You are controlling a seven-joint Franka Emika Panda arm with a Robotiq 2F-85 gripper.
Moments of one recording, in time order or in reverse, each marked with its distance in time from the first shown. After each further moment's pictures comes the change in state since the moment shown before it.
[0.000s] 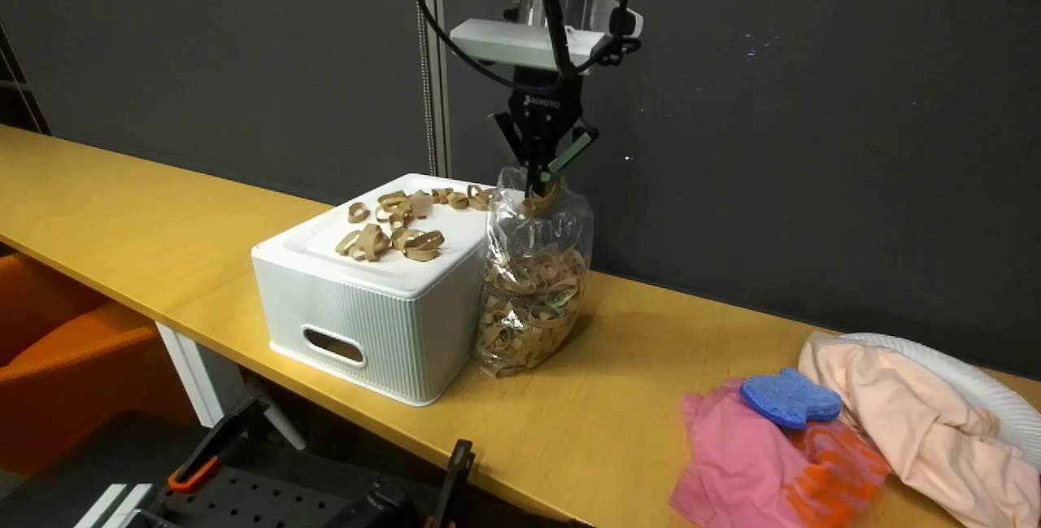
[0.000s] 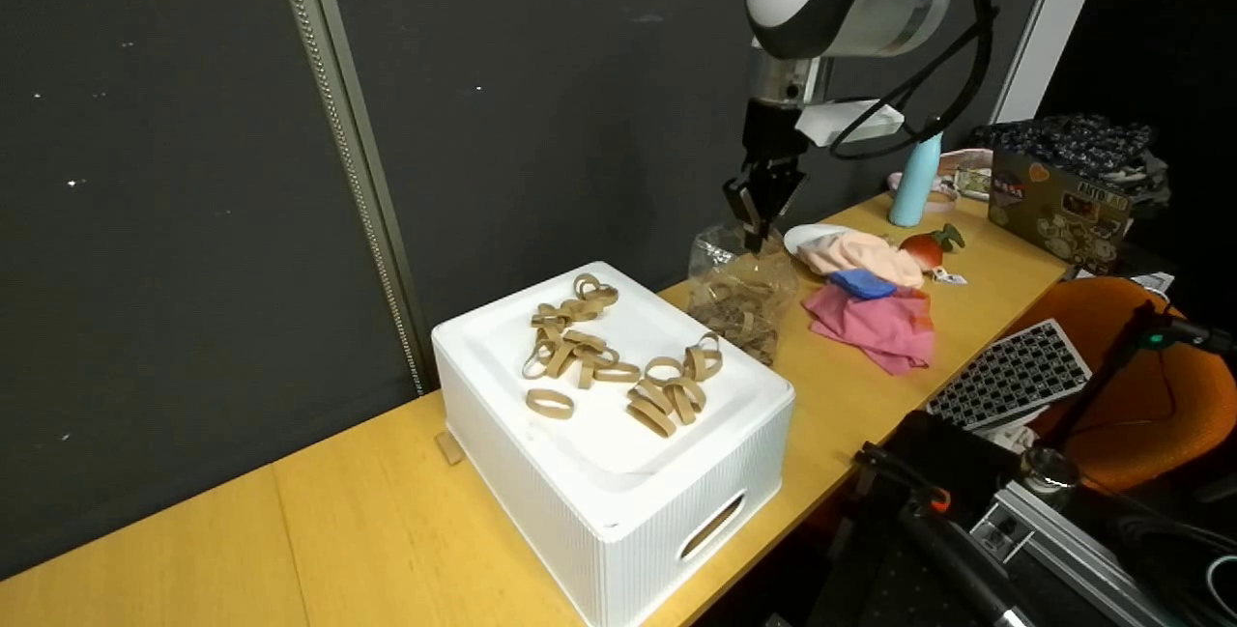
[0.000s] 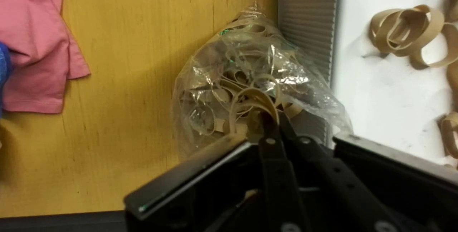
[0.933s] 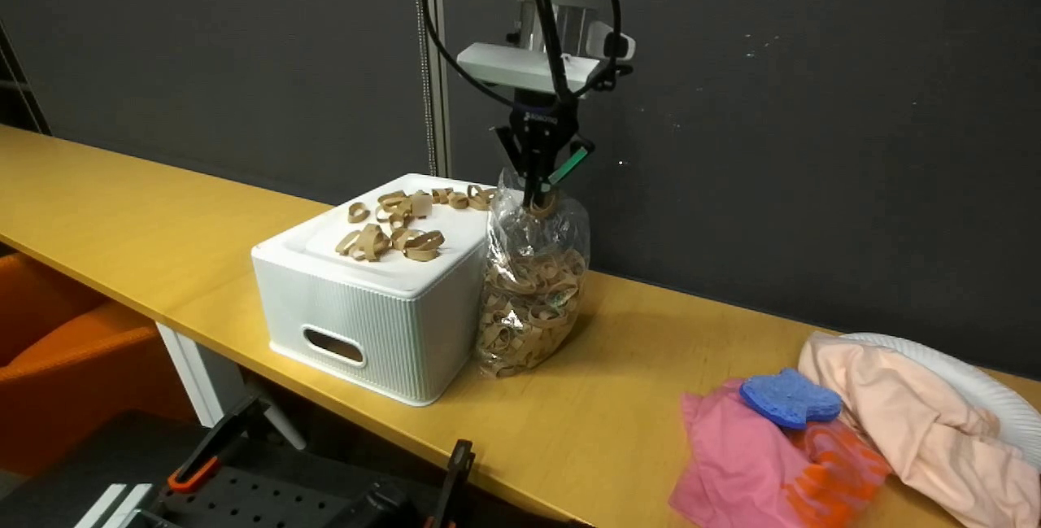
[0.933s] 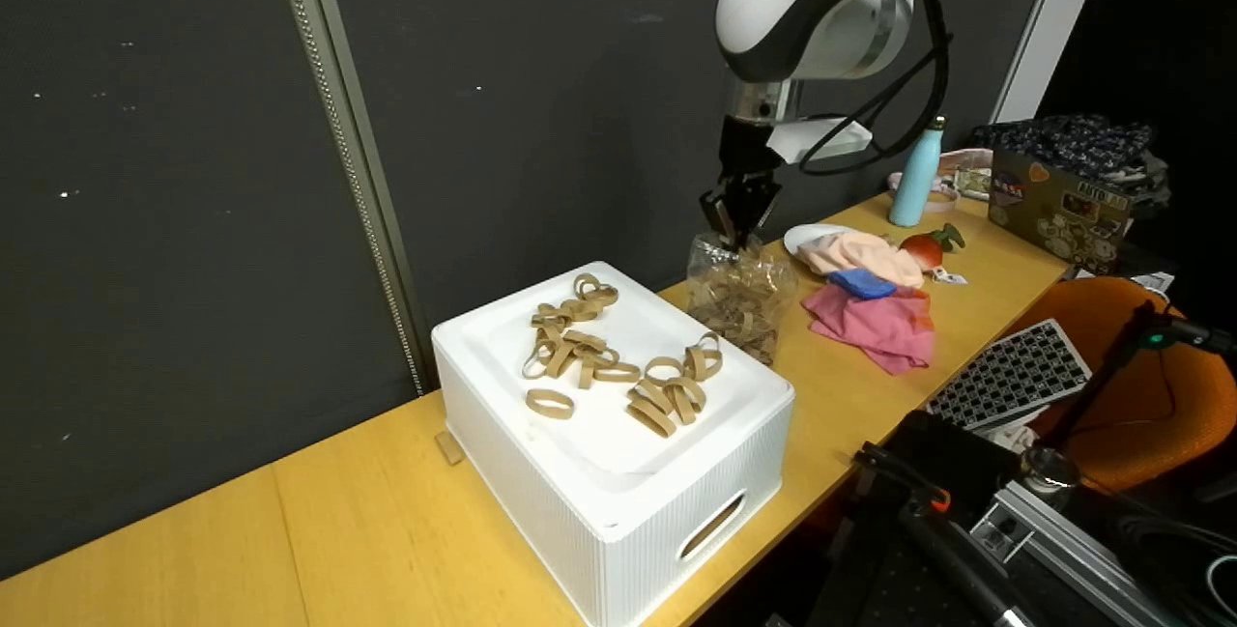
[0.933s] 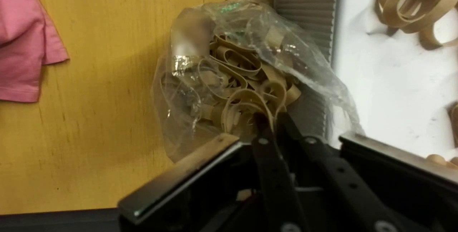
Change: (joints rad) arm 0.001 0.089 0.016 0.066 0.021 0.021 -0.005
